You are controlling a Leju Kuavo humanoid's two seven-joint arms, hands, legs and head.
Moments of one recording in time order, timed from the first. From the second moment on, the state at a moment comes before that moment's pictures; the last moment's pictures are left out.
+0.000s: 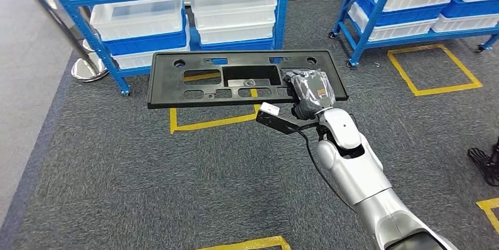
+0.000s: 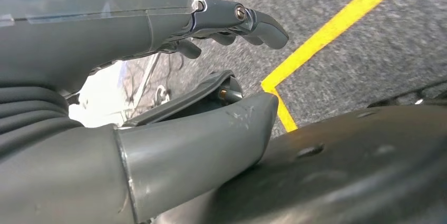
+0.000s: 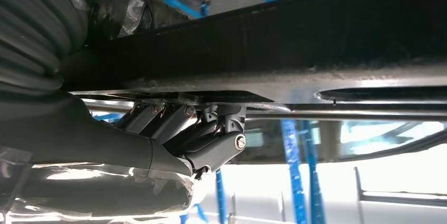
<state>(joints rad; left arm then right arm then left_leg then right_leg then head) -0.05 -0.22 0.89 -0.23 -1.42 -0.09 0.08 -0.65 -0.04 0.41 -1.21 1.14 -0.25 0.01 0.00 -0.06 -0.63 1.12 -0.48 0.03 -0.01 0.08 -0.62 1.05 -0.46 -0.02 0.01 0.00</state>
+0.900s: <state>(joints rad) -0.05 -0.22 0.91 -0.23 -1.40 -0.09 0.09 -0.66 -0.01 0.41 -1.19 1.11 -0.26 0.02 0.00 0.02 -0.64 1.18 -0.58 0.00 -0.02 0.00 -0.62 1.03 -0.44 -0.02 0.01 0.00</state>
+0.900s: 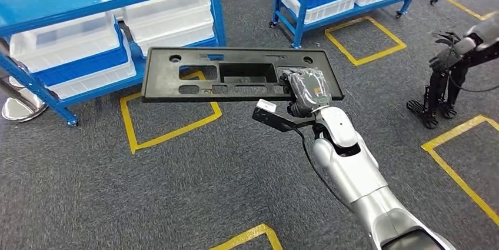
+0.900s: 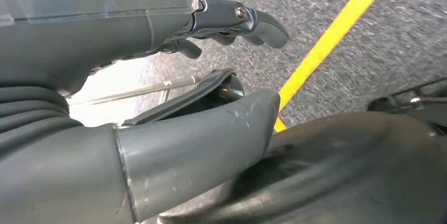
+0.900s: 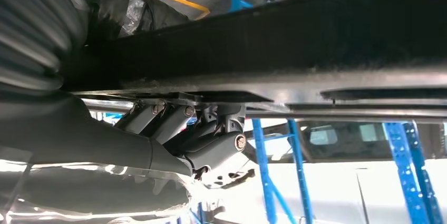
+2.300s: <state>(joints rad) -0.05 -0.23 0.93 -0.22 -1.39 -0.09 0.08 -0.69 0.04 0.43 -1.15 1.08 -0.25 0.04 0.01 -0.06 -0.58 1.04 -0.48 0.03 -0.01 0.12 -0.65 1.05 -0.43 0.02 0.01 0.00</state>
